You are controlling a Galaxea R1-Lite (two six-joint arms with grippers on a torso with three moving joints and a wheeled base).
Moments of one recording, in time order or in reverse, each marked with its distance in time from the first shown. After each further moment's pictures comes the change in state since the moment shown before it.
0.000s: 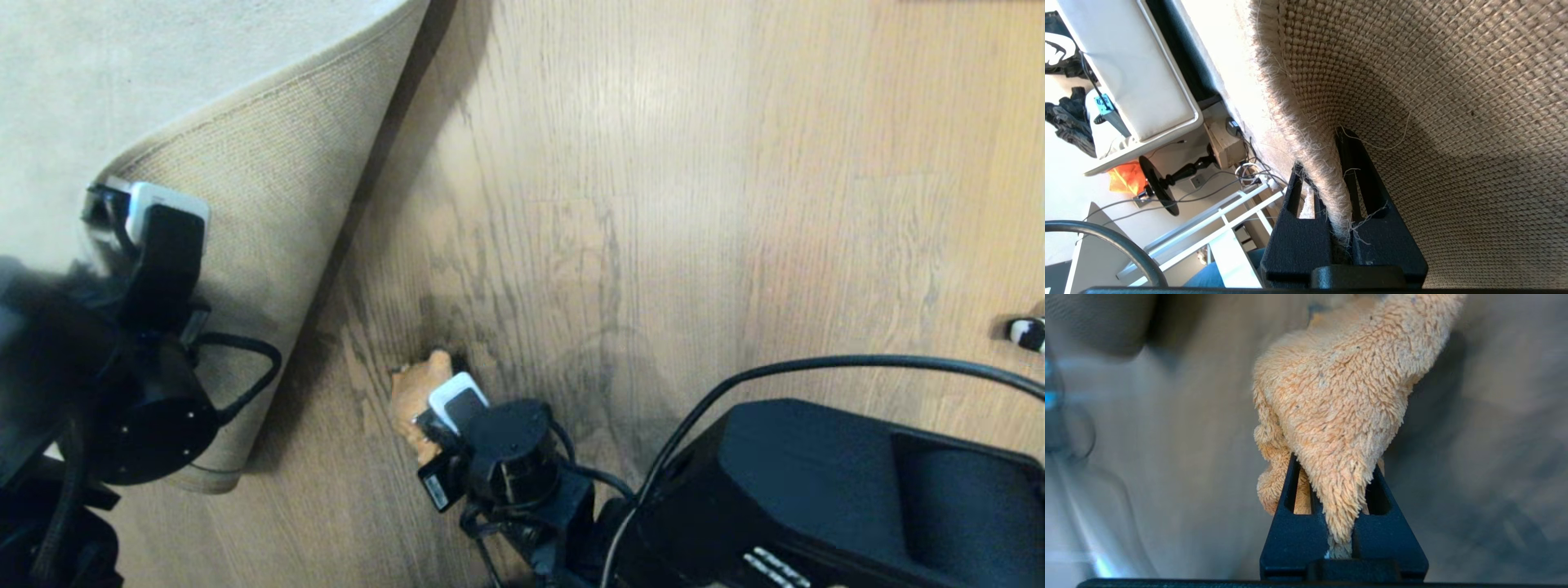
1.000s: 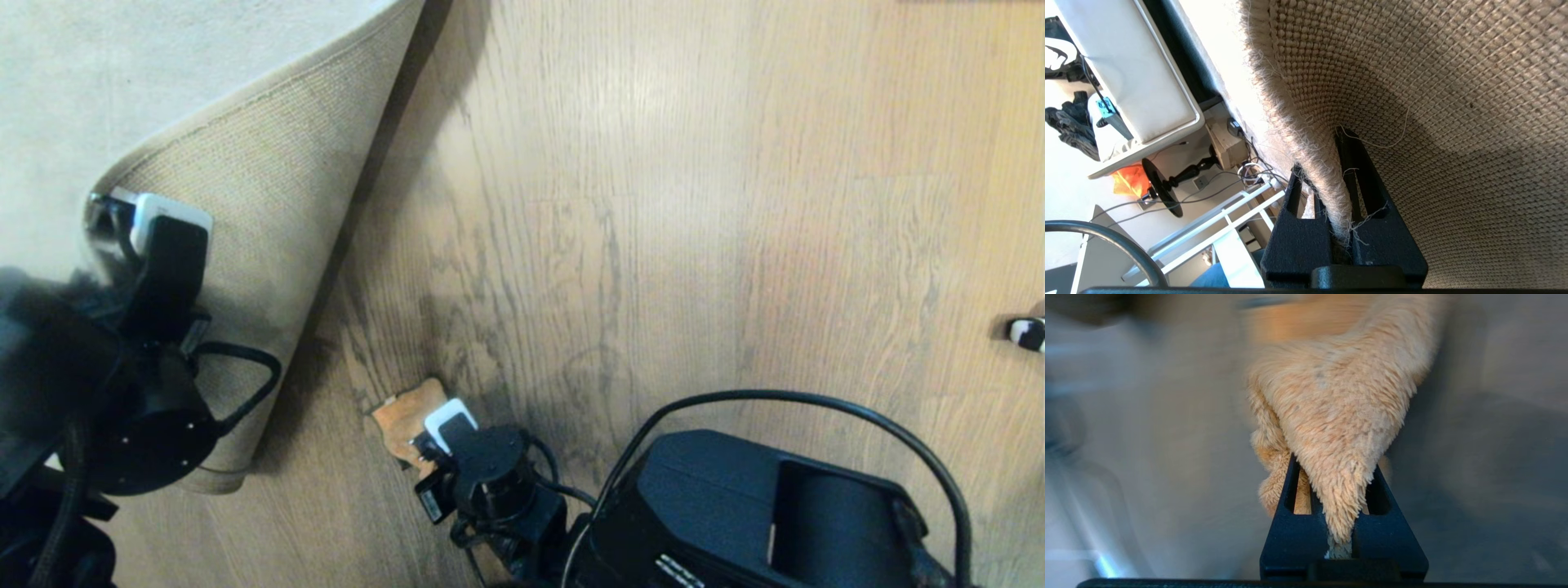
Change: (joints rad) left arm 0.000 0.000 0.027 0.000 -0.001 0.000; right arm -0.030 0.171 -0.132 -0.024 0.000 0.025
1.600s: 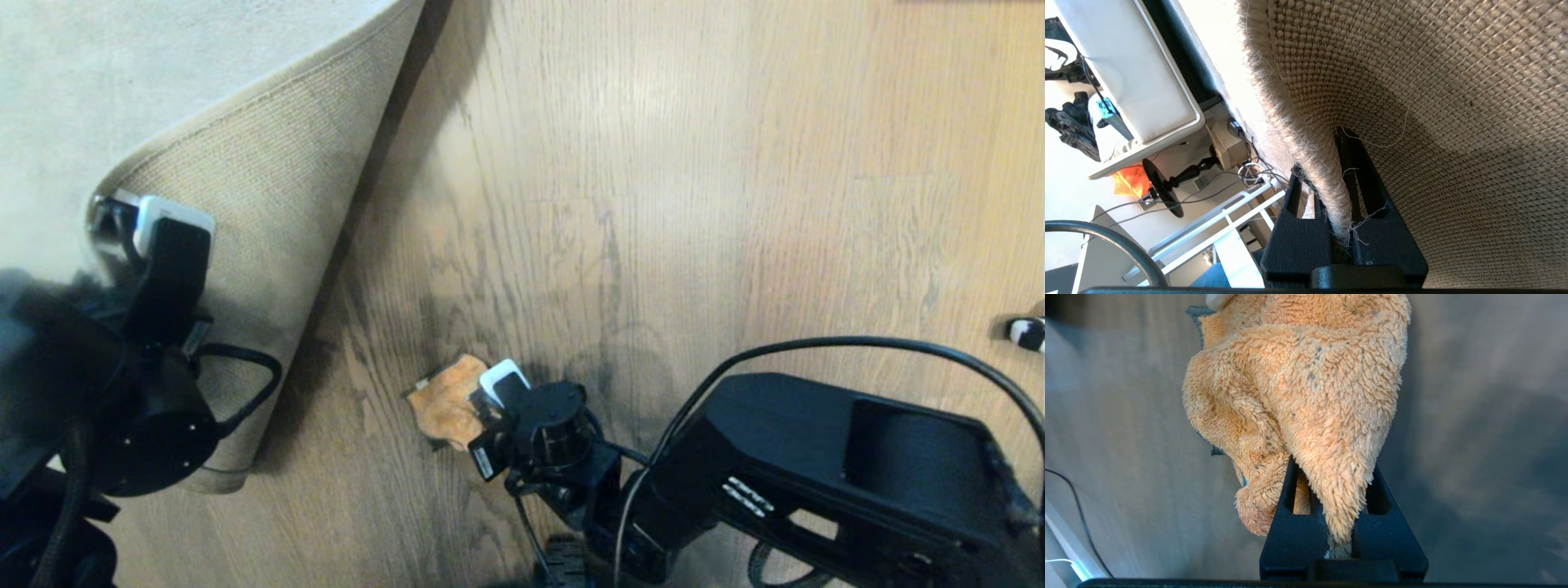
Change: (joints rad) left arm 0.000 0.002 0.003 0.001 -0.001 -0.001; right arm -0.165 -0.127 0.161 -0.013 0.009 -0.042
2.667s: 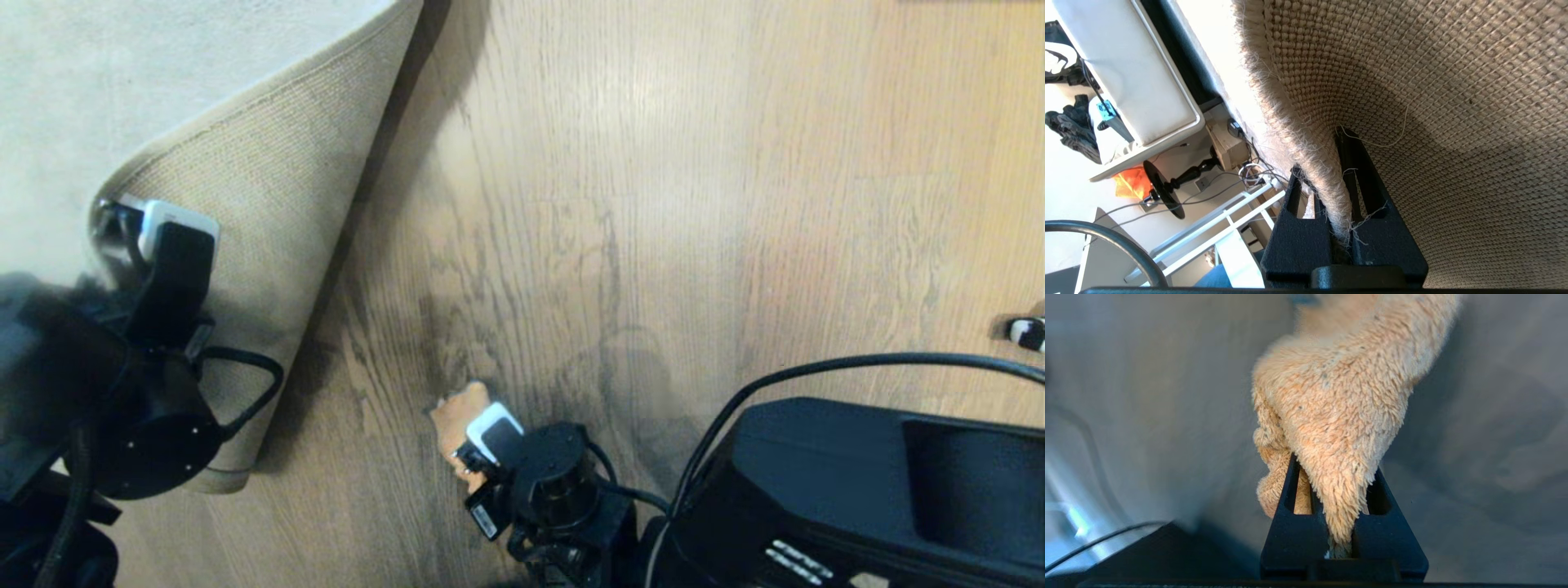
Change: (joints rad) left arm -0.001 0.004 0.007 0.000 0.000 0.000; right arm 0.161 -0.080 0.166 0.007 -0.008 -0.030
